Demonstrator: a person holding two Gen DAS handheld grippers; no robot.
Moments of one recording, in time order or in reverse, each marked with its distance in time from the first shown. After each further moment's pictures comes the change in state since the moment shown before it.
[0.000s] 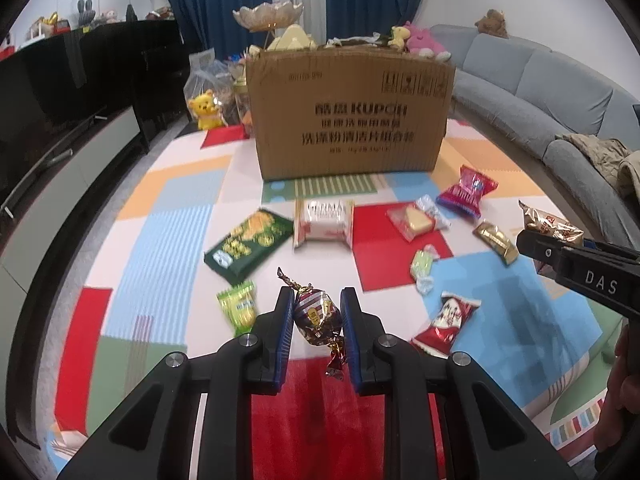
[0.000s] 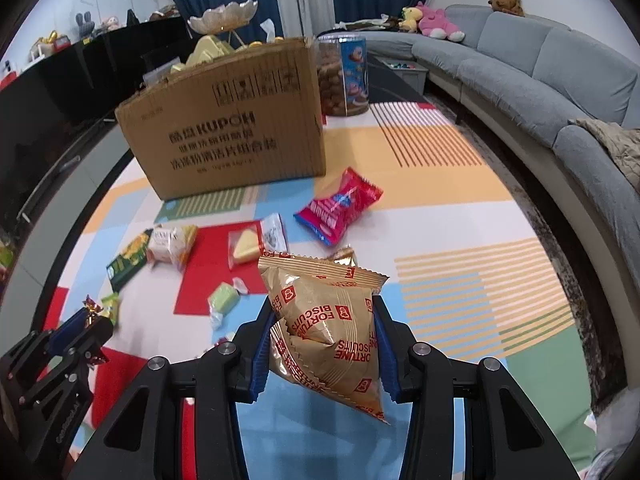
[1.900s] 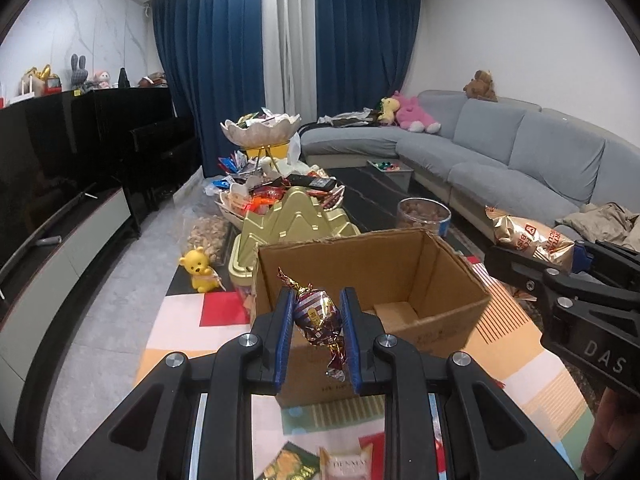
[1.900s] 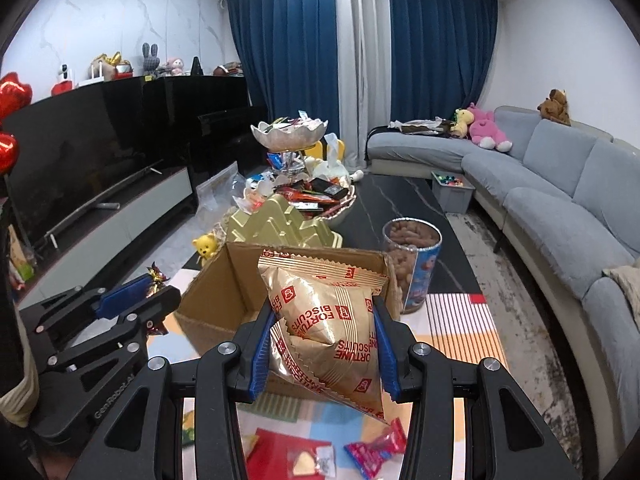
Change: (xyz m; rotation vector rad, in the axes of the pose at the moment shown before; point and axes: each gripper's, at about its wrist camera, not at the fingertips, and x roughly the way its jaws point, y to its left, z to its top) left arm 0.010 0.029 0.208 0.027 -0.255 -0.039; right arm -0.035 0.070 0.190 -0.190 -0.309 0.098
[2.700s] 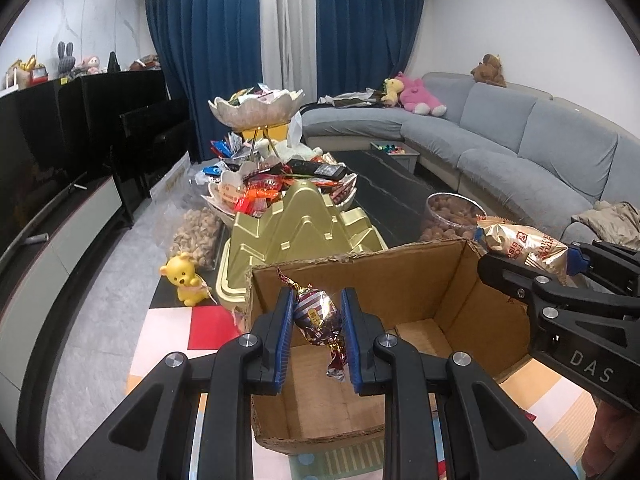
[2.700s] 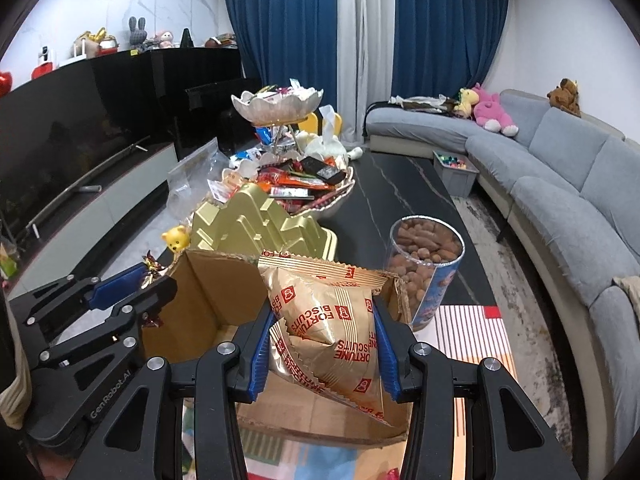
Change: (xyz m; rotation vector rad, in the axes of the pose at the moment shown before) left arm 0.081 0.017 0.027 -0.003 0.079 -0.001; right arm 0.091 -0.006 0.033 -0.010 0.113 -0.015
